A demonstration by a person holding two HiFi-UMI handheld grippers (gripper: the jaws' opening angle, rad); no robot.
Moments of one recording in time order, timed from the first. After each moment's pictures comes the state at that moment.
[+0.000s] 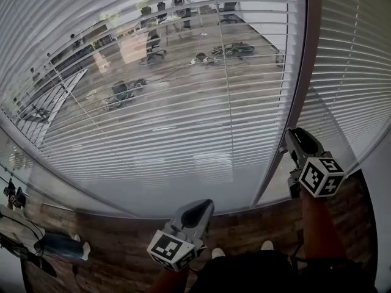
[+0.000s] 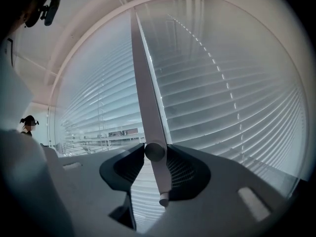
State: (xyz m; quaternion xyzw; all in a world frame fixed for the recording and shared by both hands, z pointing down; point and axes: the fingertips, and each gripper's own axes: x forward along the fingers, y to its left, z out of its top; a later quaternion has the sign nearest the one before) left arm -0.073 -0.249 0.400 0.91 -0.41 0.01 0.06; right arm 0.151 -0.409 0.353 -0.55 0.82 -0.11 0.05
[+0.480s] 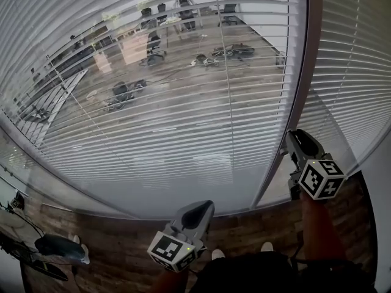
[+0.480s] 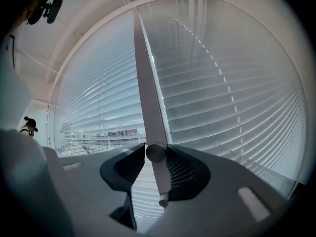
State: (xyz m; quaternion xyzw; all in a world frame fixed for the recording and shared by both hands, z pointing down) left arm -0.074 -0.249 0.403 0.91 -0.42 0.01 0.08; right arm 0.150 -0.409 0.350 -0.56 0.82 -0.10 0.05
